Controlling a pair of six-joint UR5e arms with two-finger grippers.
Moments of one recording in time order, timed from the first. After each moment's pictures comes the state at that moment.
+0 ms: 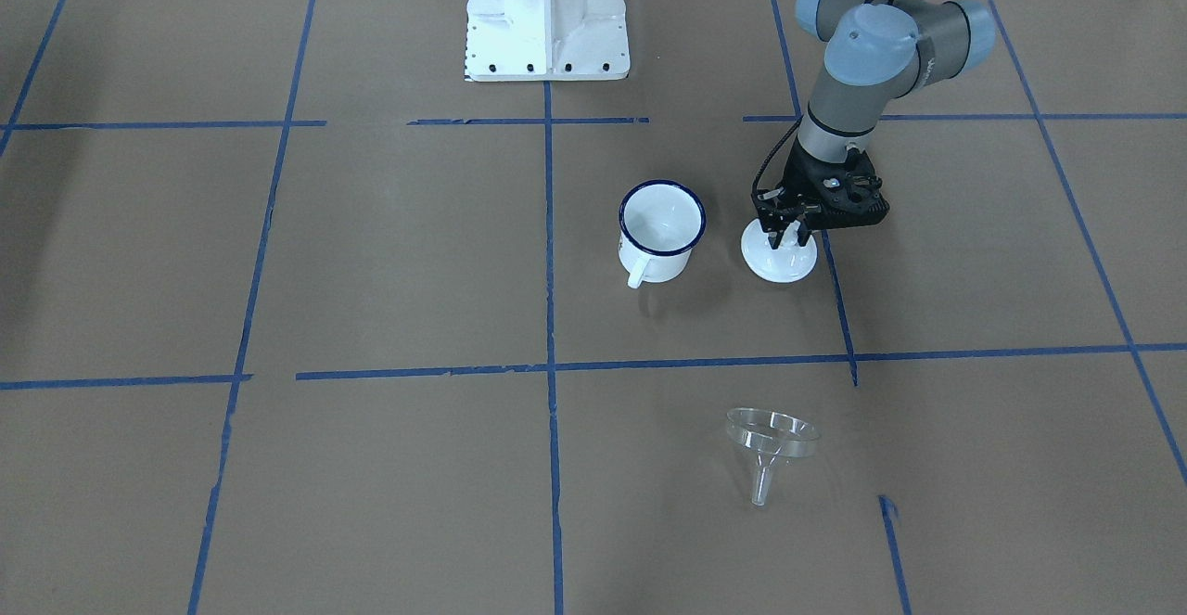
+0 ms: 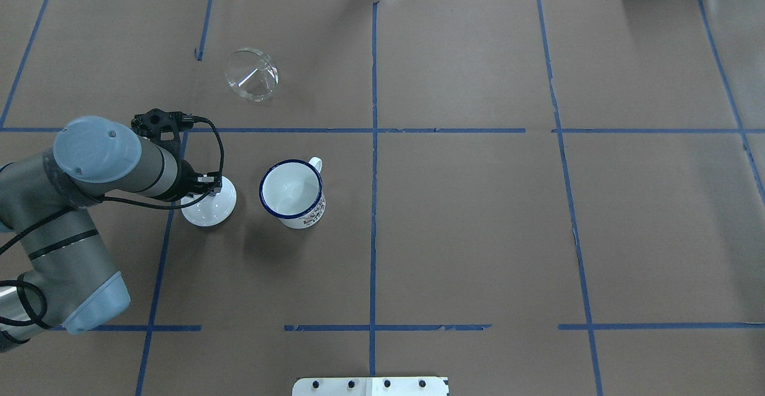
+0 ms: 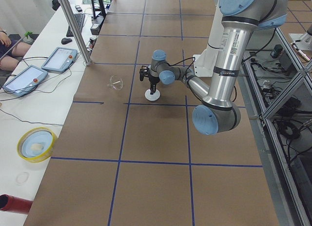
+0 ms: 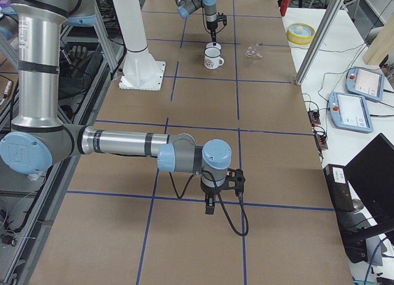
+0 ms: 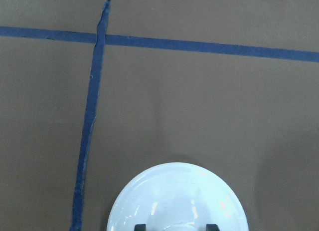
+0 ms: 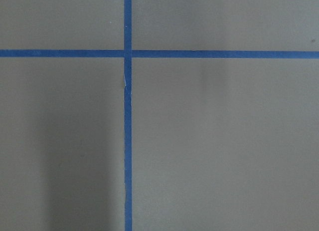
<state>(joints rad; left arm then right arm) -0.62 -1.81 -1.83 -1.85 -1.83 -1.22 1.57 -1.68 1.66 -1.57 2.29 0.01</state>
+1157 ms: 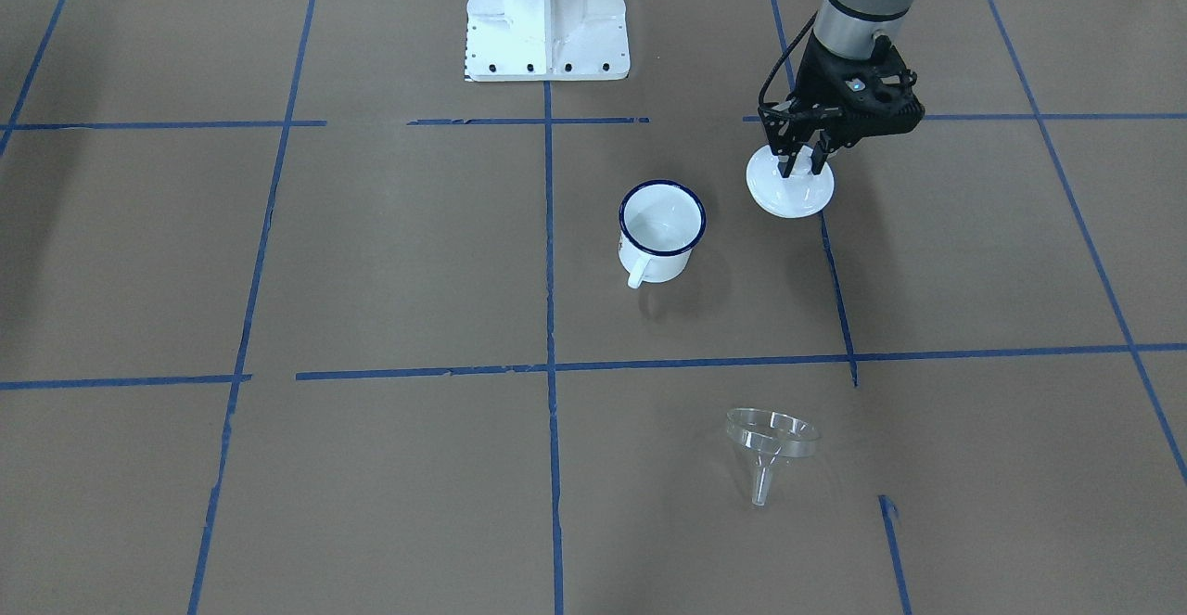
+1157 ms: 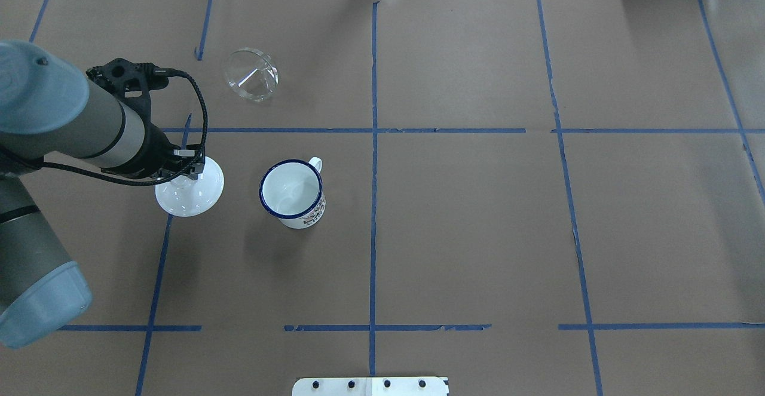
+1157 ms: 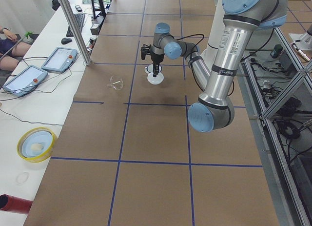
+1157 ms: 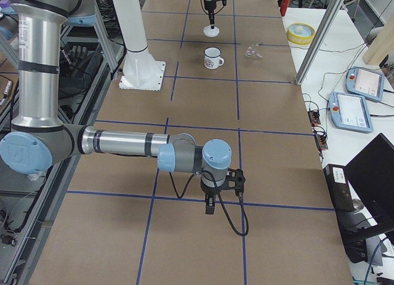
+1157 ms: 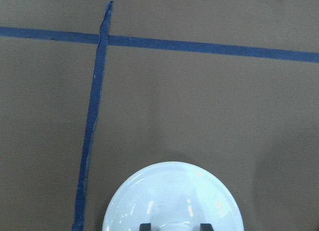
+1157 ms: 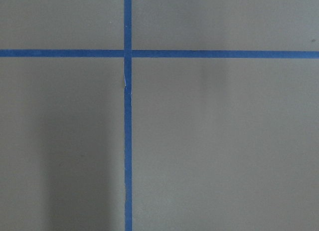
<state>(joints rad) -0.71 -1.95 -2.16 -1.33 -1.92 -1.15 1.57 -1.68 1.66 -1.57 2.29 0.01</state>
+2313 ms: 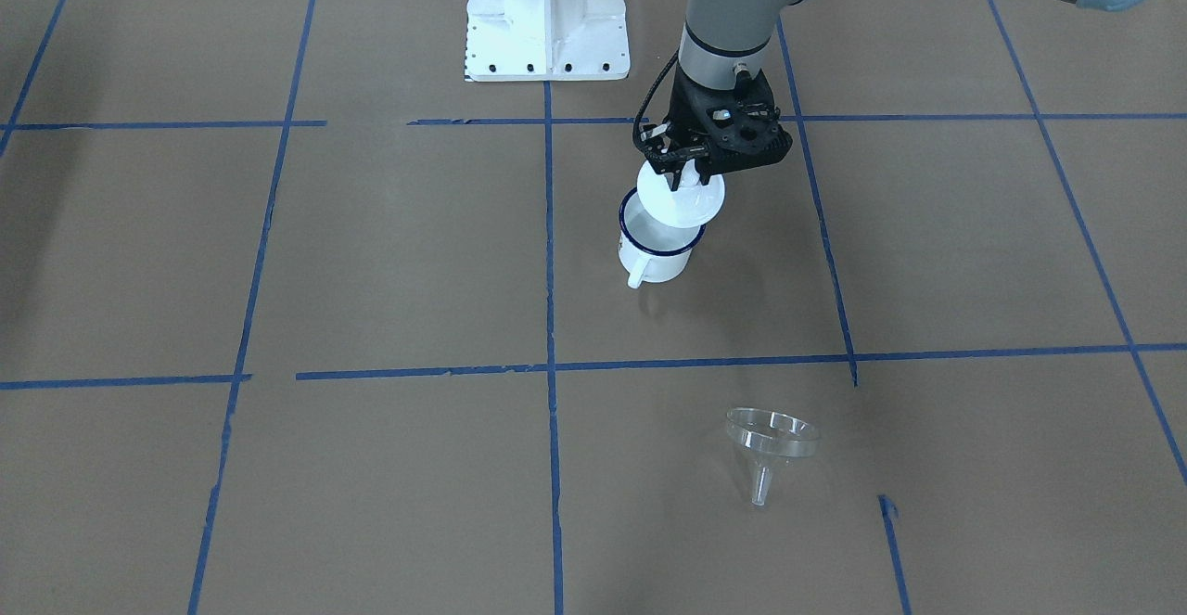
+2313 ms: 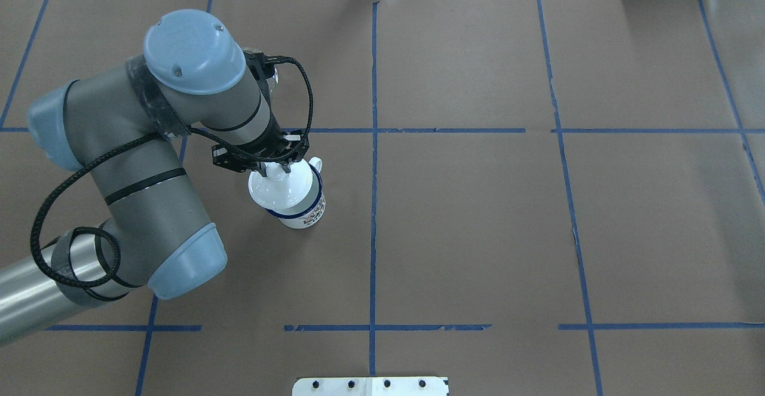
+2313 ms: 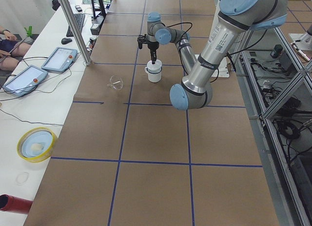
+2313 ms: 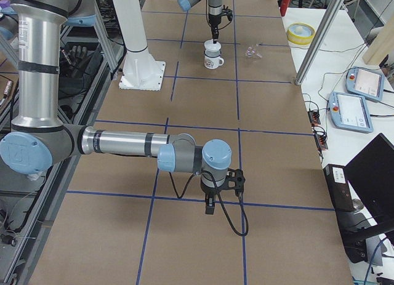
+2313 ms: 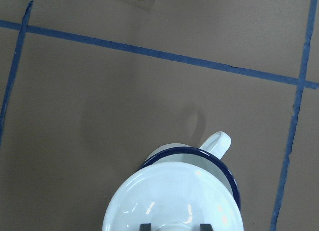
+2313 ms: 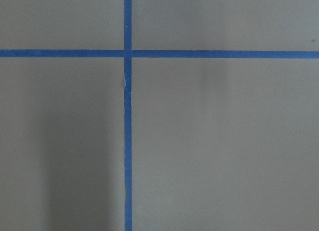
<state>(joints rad) -0.65 -2.22 -1.87 -1.36 -1.97 -1.29 1.57 -1.68 1.66 -1.57 2.29 0.01</state>
